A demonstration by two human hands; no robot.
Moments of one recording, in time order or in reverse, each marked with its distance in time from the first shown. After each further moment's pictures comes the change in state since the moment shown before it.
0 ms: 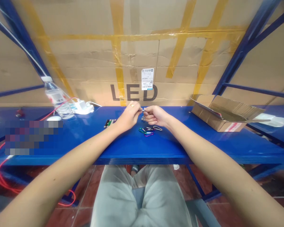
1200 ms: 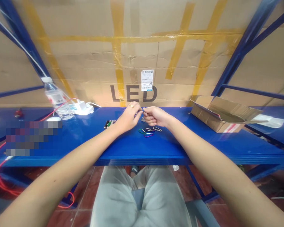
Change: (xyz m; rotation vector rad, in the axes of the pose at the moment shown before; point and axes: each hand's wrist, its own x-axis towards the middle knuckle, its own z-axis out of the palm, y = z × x) left_hand 0.001 0.003 -0.004 0.028 0.022 0.045; right_hand -0.002 -0.001 0.001 -0.064 -0.019 -0.014
